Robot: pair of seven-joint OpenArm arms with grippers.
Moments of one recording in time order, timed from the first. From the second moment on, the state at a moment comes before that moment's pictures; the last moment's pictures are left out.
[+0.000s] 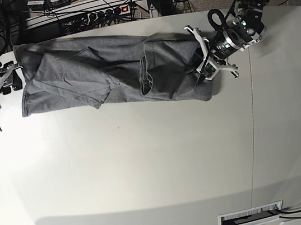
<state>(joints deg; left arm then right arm) 12.3 -22.4 14.8 91.4 -9.0 -31.4 16.9 -18.9 28.4 39.6 99.1 36.0 37.4 -66.0</state>
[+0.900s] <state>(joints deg) 12.2 -22.4 14.6 88.0 -13.2 -31.9 13.8 -13.2 23.3 39.8 92.0 43.3 37.4 -67.9</state>
